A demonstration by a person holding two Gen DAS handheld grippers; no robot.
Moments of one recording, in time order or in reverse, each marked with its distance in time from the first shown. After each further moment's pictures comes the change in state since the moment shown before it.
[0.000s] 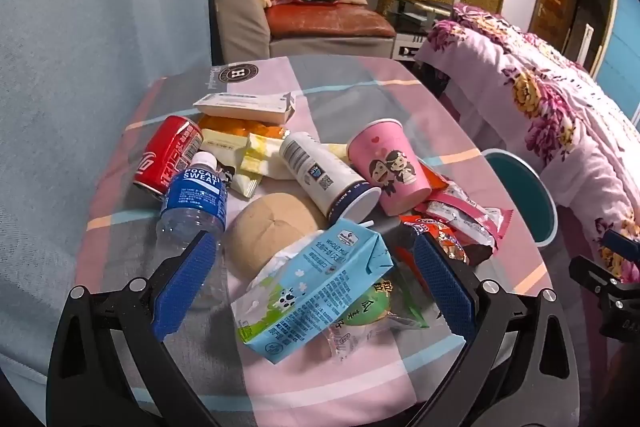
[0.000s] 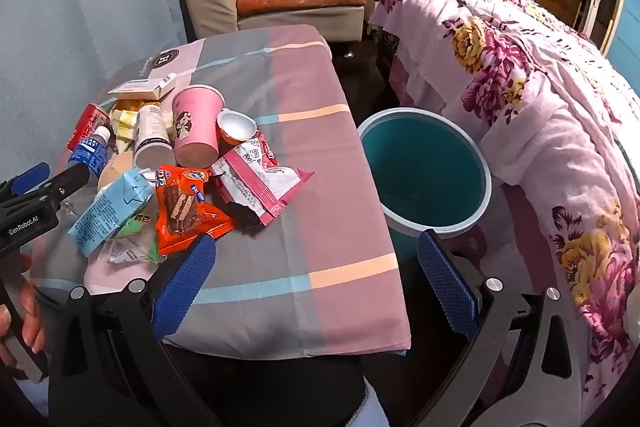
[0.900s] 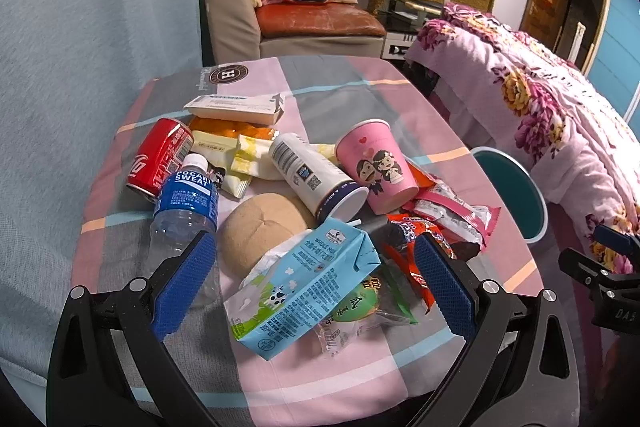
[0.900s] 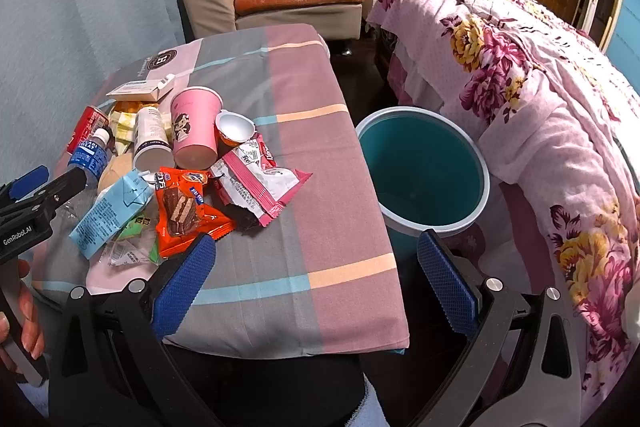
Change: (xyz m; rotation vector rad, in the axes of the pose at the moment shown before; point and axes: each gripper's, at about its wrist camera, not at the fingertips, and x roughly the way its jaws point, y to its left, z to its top) left arm -0.005 -0.006 0.001 0.012 0.010 -0.023; right arm 0.001 -0.004 0.002 0.006 0.012 -0.007
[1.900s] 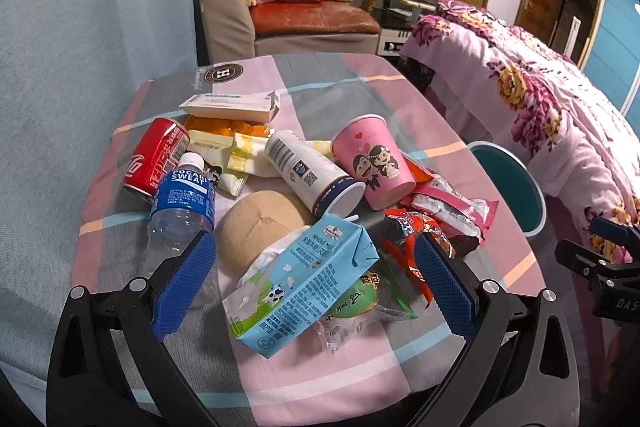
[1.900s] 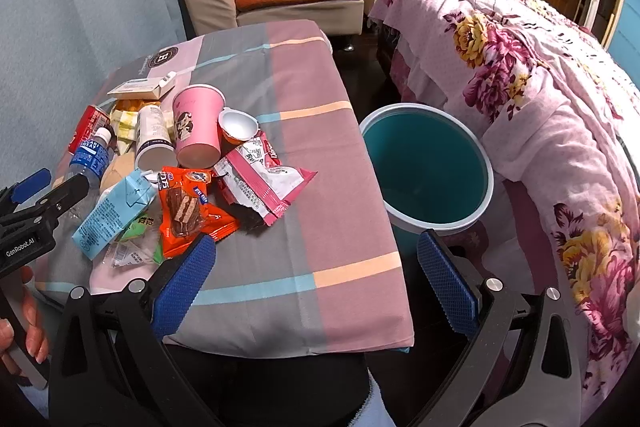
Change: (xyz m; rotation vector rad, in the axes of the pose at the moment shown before) left arm -0.001 -0.005 -0.002 0.004 0.005 -0.002; right arm 0.003 0.003 0.001 0.006 0.022 0.008
